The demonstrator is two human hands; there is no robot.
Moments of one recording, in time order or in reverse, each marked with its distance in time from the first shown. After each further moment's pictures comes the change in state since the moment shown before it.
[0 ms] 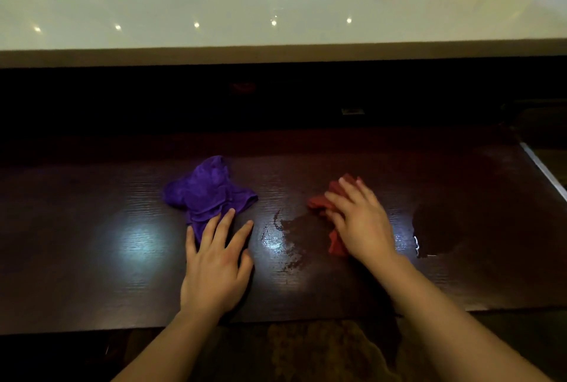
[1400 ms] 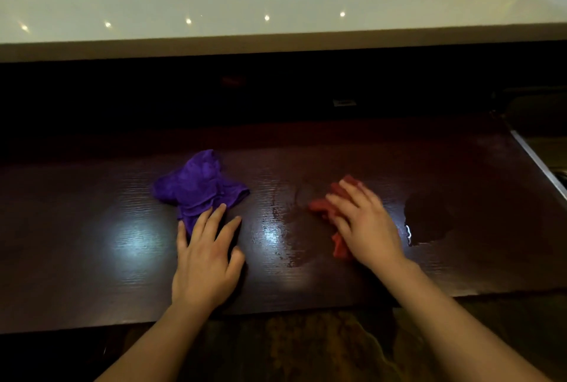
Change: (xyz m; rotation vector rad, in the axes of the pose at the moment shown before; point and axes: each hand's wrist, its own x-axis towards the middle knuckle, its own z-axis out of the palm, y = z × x) left_hand -0.003 0.002 -0.006 -0.053 0.031 0.022; right_hand -0.026 0.016 -0.002 0.022 0.047 -0.036
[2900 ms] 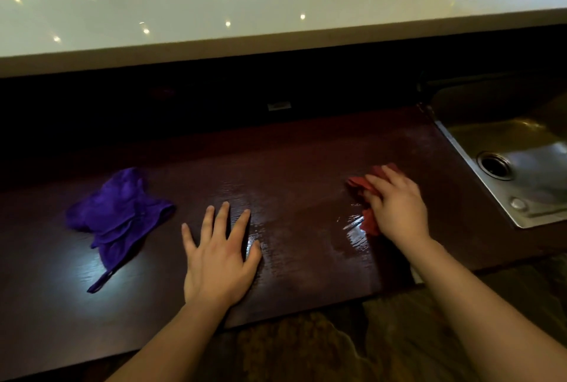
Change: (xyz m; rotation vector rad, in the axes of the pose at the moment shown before) left_hand 0.037 0.121 0.059 0.106 -0.033 0.042; right_hand -0.011 0.149 -0.075 -0.035 0.101 0.405
